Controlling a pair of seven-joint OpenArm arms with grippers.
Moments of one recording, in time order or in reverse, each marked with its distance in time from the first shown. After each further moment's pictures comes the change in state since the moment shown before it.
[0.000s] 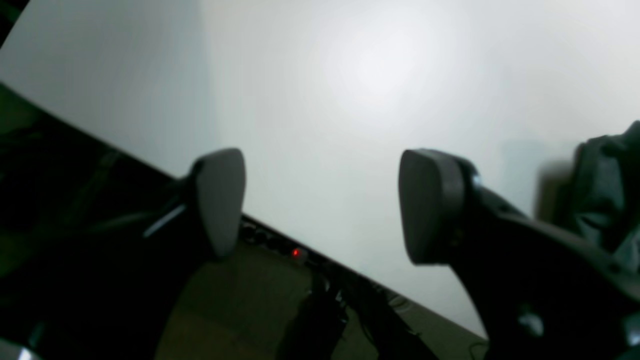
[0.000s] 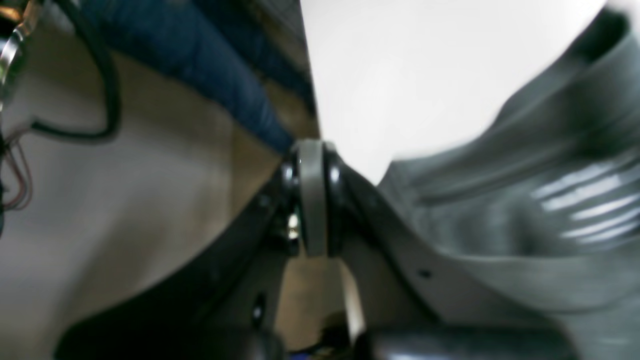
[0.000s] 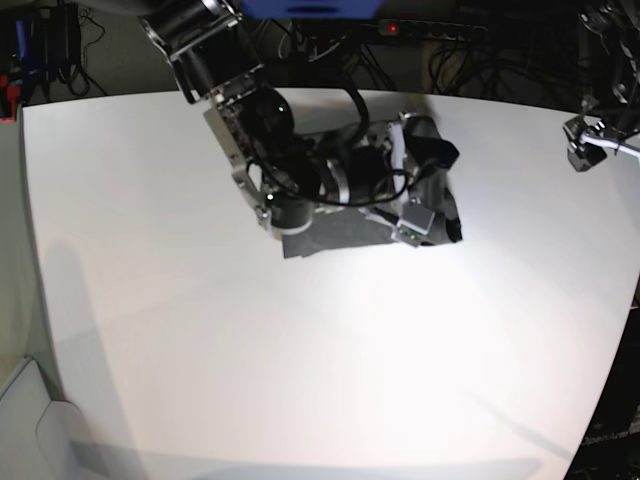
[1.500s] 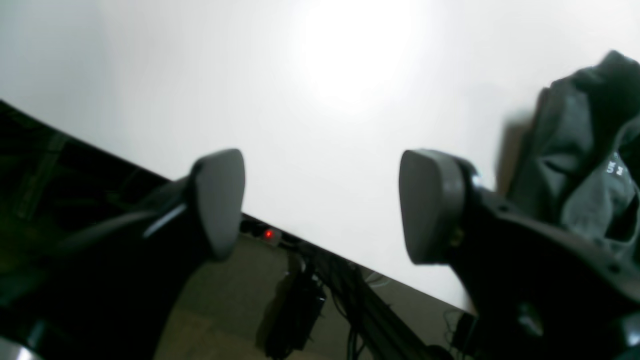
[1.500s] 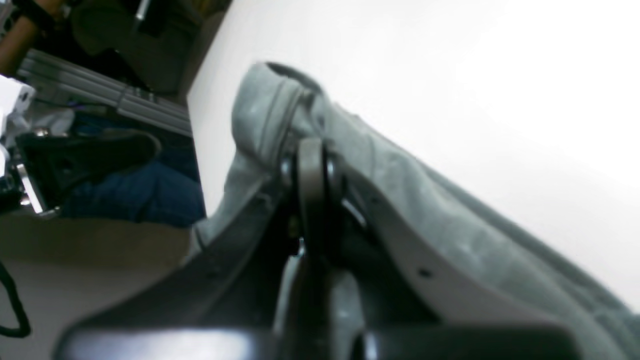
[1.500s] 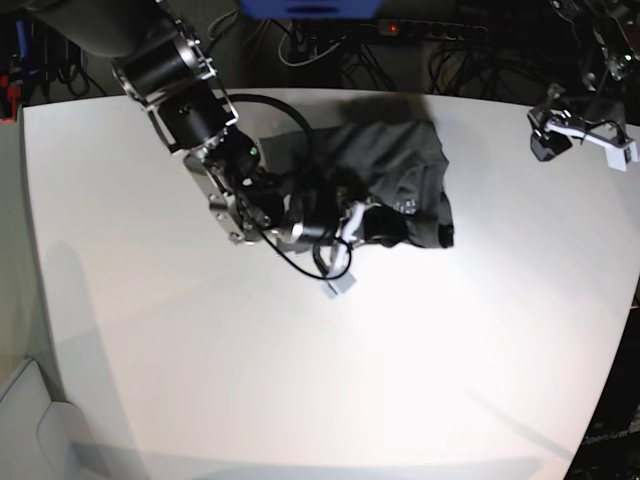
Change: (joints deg) left arm 2.1 5.3 4.6 3.1 -0.2 -0.2 0.0; right arm 11.1 4.3 0.2 -34.4 0.4 -0.5 34.2
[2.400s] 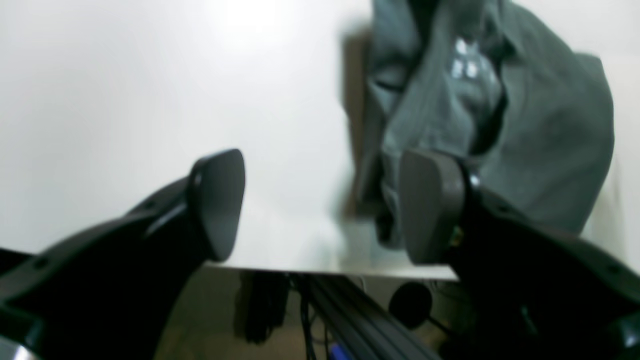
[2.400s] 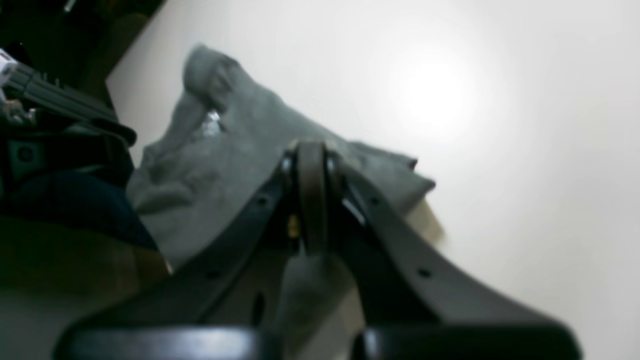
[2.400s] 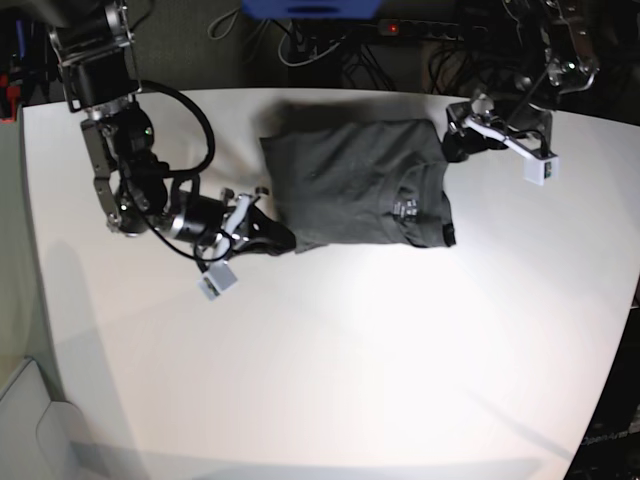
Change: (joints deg) left arm 1.5 2.9 18.7 3.7 0.7 0.5 -0.4; right arm -12.4 17.0 14.1 26.6 -0.4 0.1 -8.7
